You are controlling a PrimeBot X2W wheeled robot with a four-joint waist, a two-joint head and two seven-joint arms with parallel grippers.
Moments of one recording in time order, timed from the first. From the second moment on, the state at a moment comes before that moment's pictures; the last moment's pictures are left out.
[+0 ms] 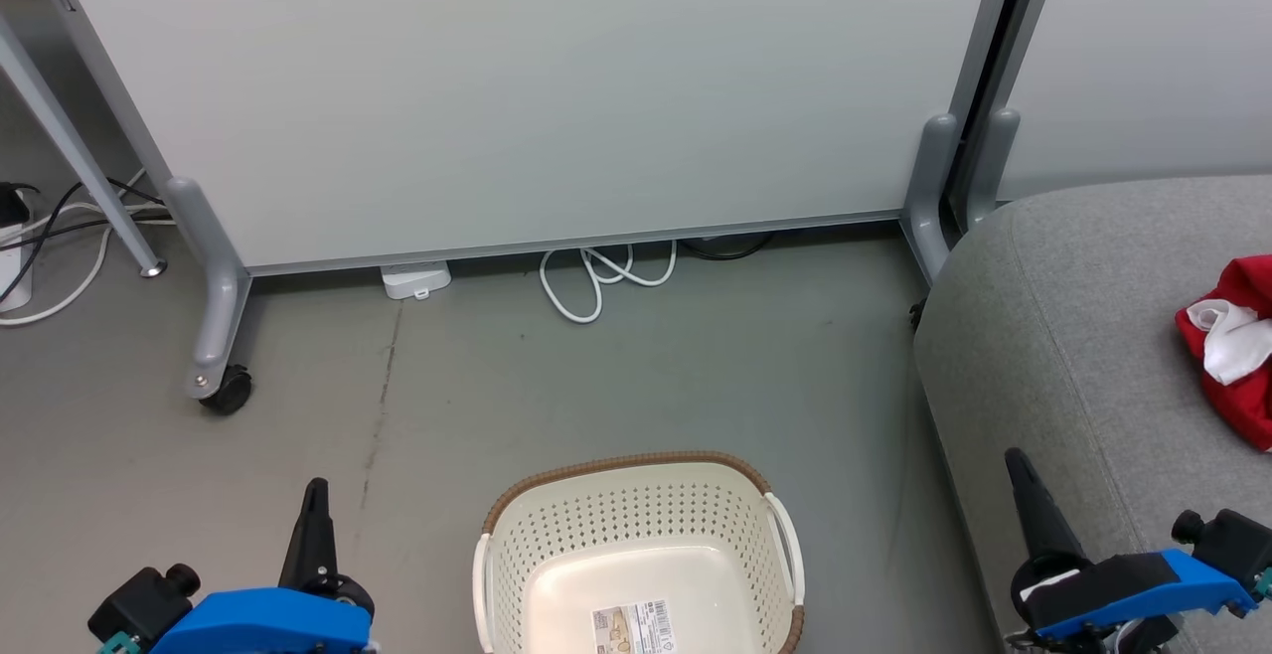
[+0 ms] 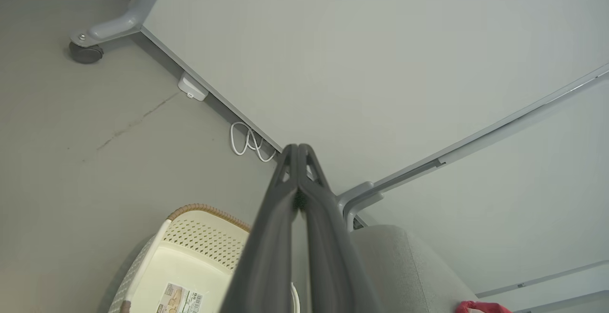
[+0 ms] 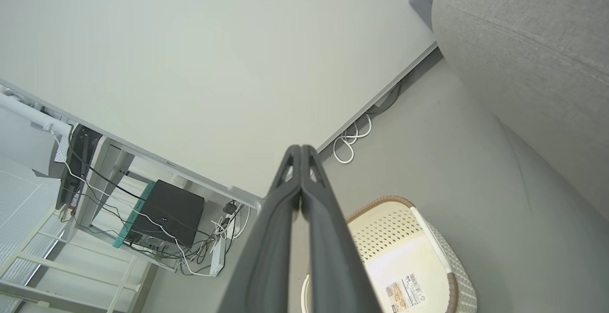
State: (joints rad) left arm -0.03 0.05 0.02 0.34 -0.93 -0.13 -0.07; right arm -0.04 -0.05 -0.05 0.26 0.92 0.13 0.02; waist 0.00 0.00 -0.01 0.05
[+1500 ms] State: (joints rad) left arm -0.08 0.05 0.08 0.28 -1.36 -0.13 0.05; right arm -0.08 -0.05 -0.09 0.25 1.36 0.13 0.08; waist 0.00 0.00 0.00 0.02
